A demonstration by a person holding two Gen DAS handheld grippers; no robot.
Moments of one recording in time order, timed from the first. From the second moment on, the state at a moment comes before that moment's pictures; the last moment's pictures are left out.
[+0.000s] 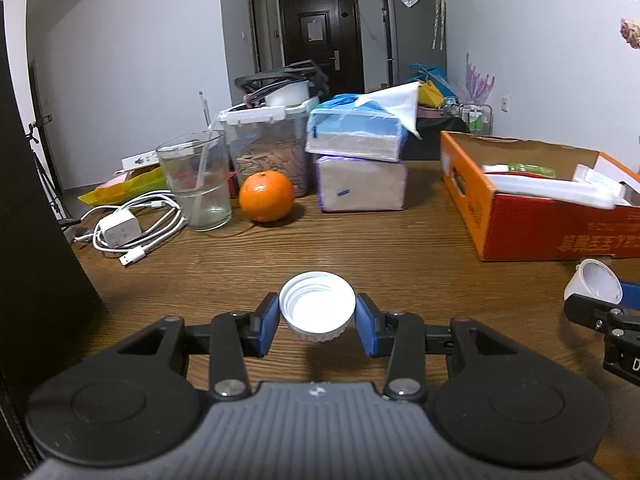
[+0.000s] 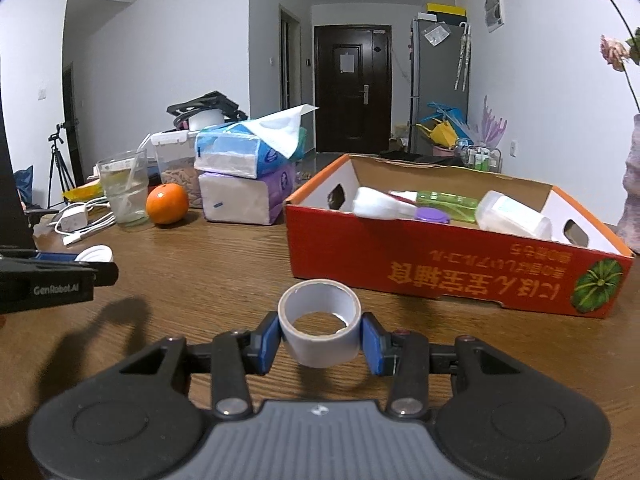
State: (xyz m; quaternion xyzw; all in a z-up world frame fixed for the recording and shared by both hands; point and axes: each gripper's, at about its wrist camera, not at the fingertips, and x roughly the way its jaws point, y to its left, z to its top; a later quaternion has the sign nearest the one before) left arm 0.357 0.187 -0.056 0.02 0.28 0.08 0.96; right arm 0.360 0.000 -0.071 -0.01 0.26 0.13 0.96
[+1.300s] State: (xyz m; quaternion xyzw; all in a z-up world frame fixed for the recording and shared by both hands) left arm 0.353 -0.010 -0.048 0.02 0.27 0.00 0.96; right arm 0.335 -0.176 -0.047 0.06 0.21 0.07 0.97
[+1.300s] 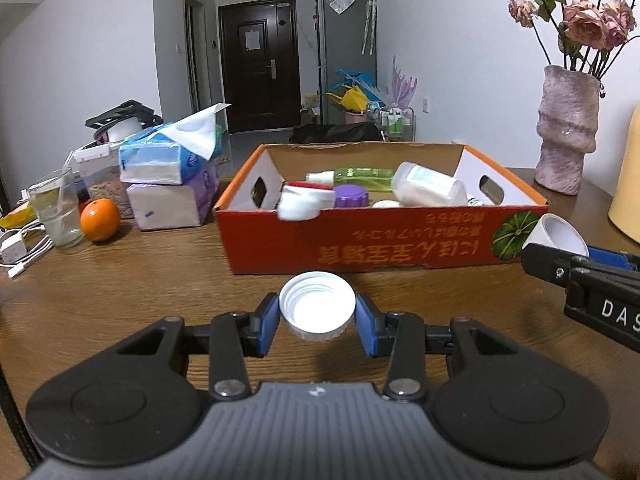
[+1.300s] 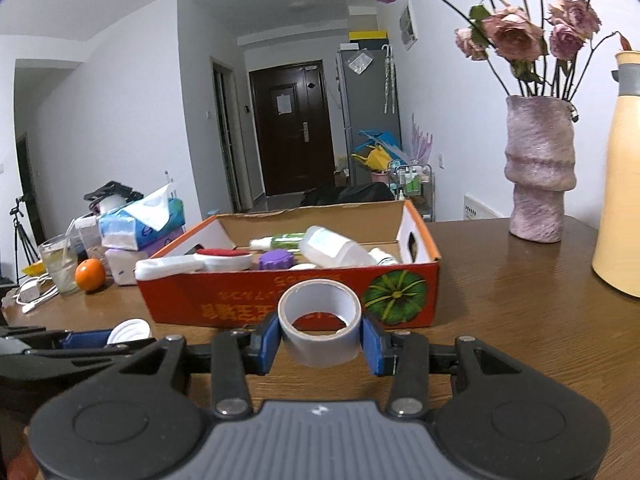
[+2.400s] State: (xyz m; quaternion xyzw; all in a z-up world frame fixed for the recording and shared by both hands) left arm 0.422 -0.057 -0.021 0.00 0.24 0.02 0.97; right arm 0.394 -0.212 -0.038 0.07 0.16 0.07 0.98
